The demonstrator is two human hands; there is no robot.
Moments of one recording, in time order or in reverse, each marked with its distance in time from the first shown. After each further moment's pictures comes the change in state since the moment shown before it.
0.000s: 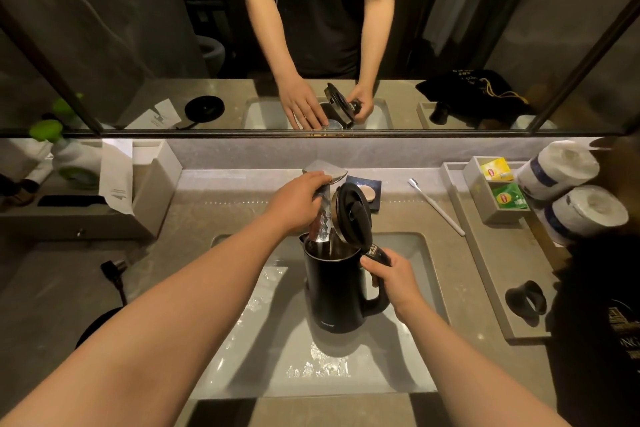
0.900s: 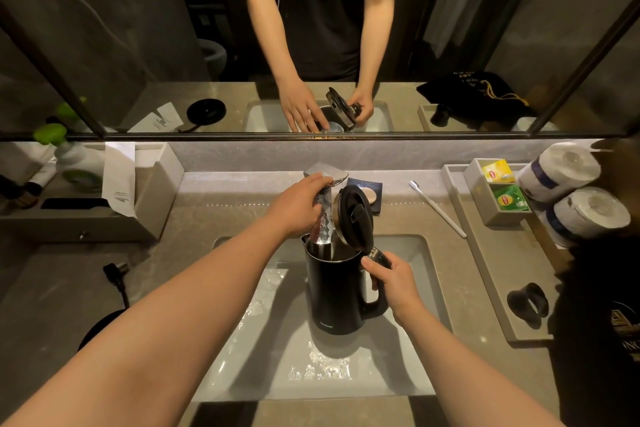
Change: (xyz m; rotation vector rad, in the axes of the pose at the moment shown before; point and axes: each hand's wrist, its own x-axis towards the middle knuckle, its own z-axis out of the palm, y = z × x) left_hand -0.003 -0.001 -0.001 0.002 -0.048 -0.003; right_hand -0.002 0.001 0.003 0.042 0.024 -0.003
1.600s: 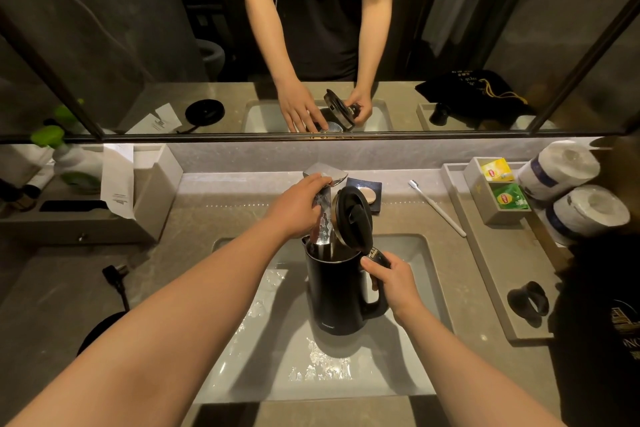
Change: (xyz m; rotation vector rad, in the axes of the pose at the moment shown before) left_hand 0.000 -0.004 0.003 -0.007 -0.002 -0.001; right_hand -0.001 -0.003 0.001 -0.010 0.010 0.017
